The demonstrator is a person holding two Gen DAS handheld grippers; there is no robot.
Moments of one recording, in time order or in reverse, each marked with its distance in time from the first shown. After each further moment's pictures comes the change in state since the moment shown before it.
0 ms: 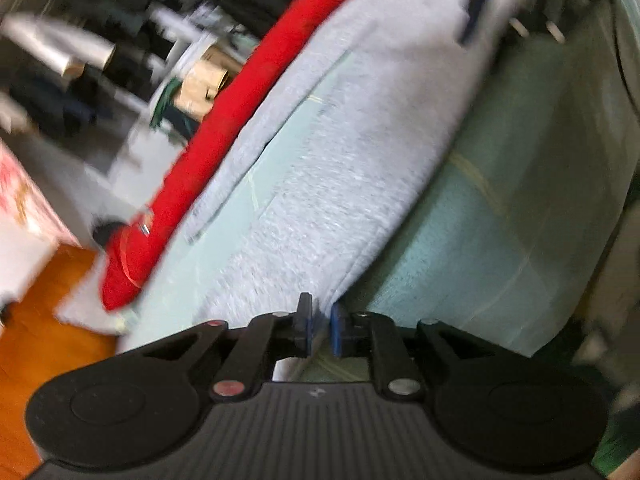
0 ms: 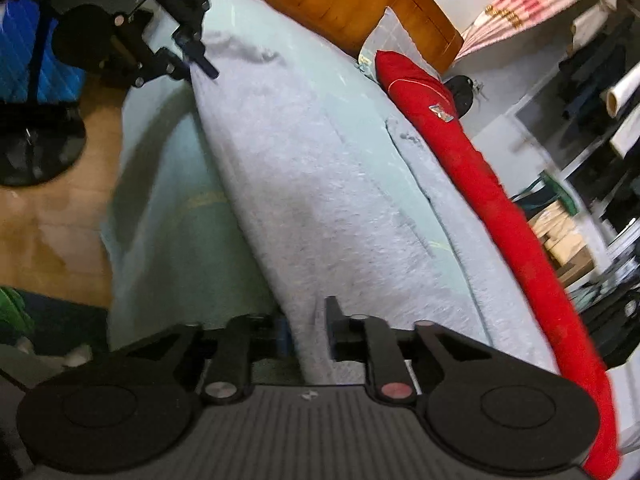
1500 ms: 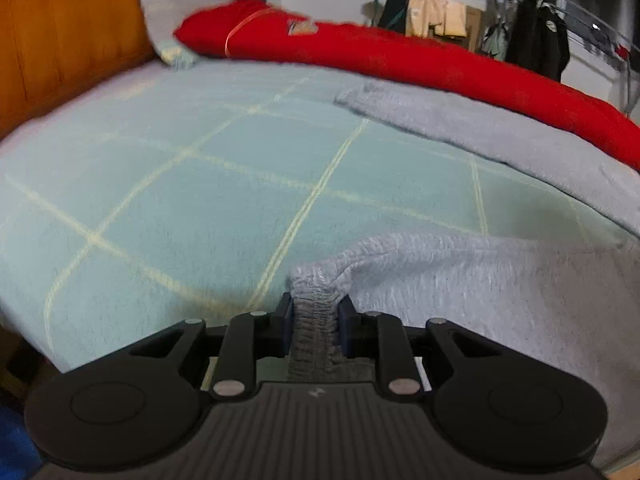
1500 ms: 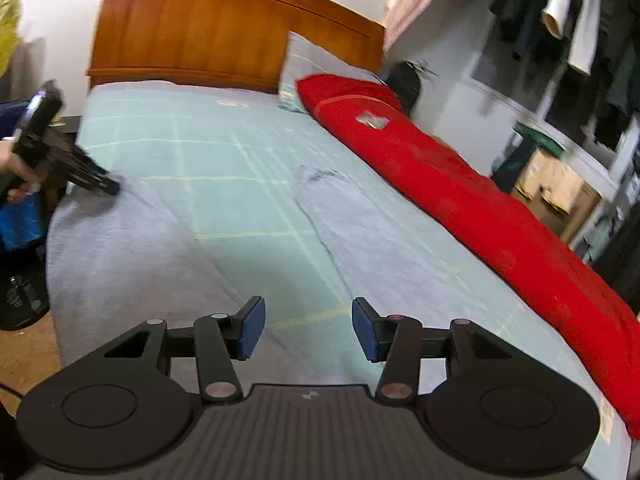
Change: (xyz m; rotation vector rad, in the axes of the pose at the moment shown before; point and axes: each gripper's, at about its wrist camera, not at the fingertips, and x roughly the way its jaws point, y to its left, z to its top) left arm 0.096 0.188 -0.106 -1.066 0.219 -0.077; right arm 0.006 -0.200 0.043 0.334 -0.079 0.041
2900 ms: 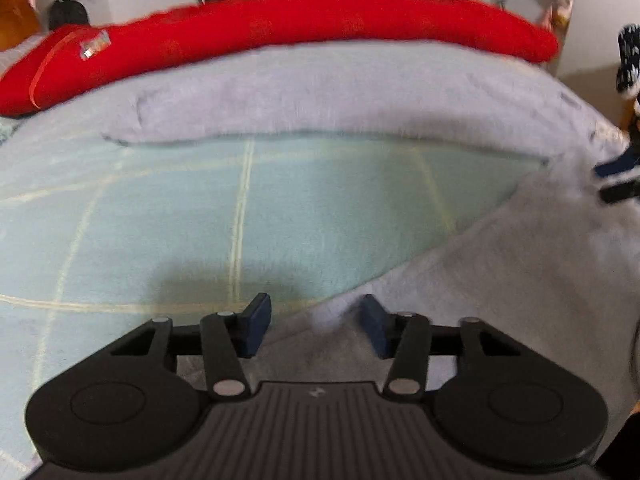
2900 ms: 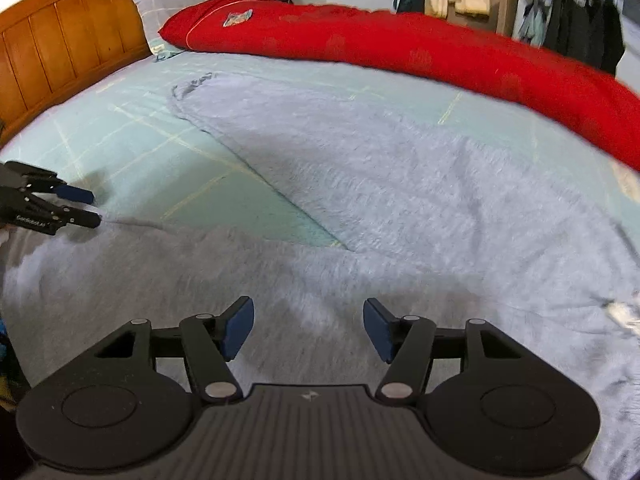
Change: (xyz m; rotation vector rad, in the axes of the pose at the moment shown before) left arm 0.037 -0.169 0.051 0.374 0.094 -0.268; right arm 0.045 -0.096 -0.116 0.530 0.248 0.018
